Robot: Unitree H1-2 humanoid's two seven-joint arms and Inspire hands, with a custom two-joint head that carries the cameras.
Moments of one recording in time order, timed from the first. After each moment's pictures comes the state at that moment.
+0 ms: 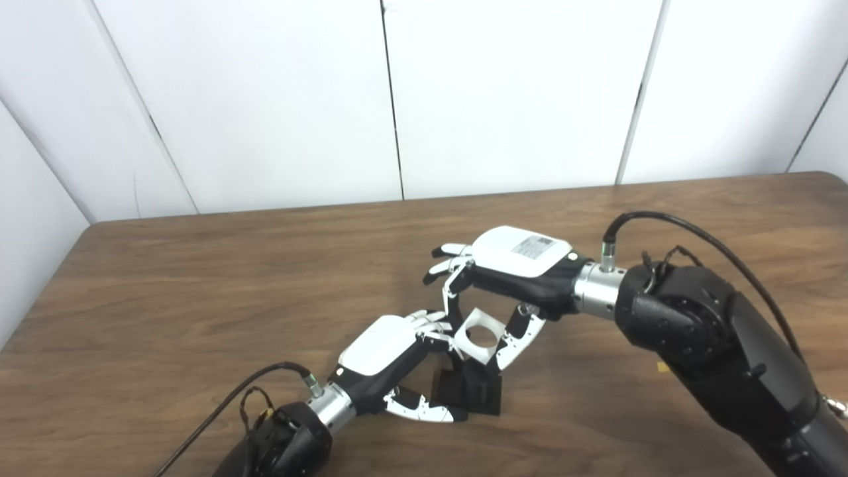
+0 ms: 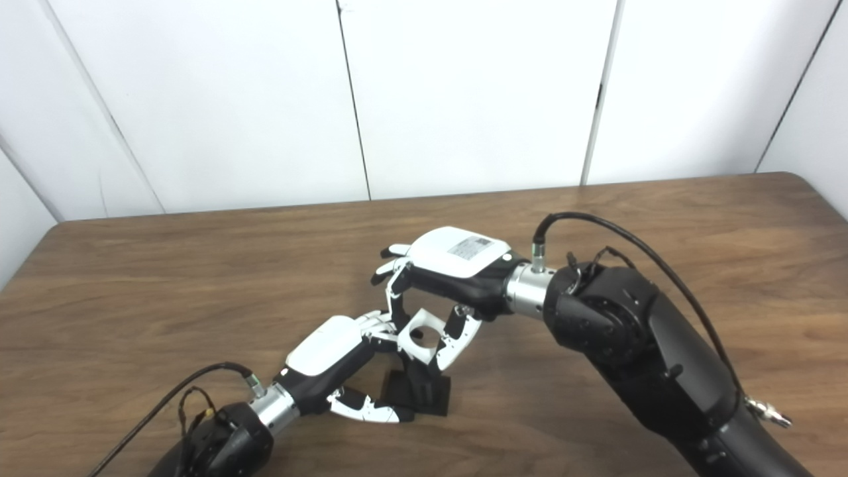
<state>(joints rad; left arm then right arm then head) -0.27 0.28 -0.44 0.11 0.66 -0.33 -0.15 -0.57 -0.44 0.43 -0.34 -0.61 0.06 0.75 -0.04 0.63</state>
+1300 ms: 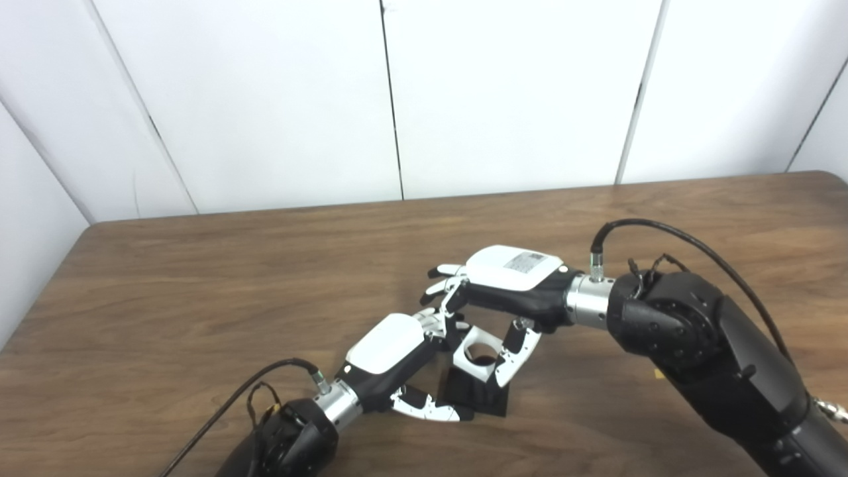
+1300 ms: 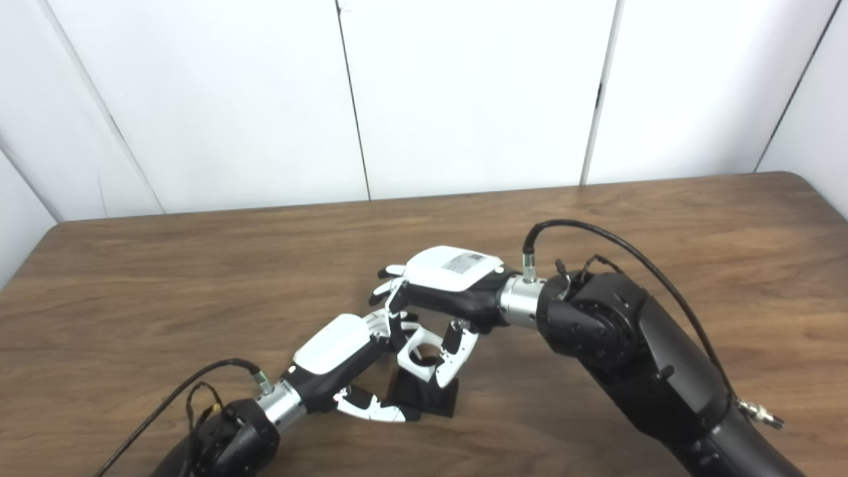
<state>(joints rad) -0.28 0.27 -0.45 0.13 0.67 -0.33 -0.15 -0.56 -0.44 0.45 -0.32 -0.58 0.07 0.81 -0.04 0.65</state>
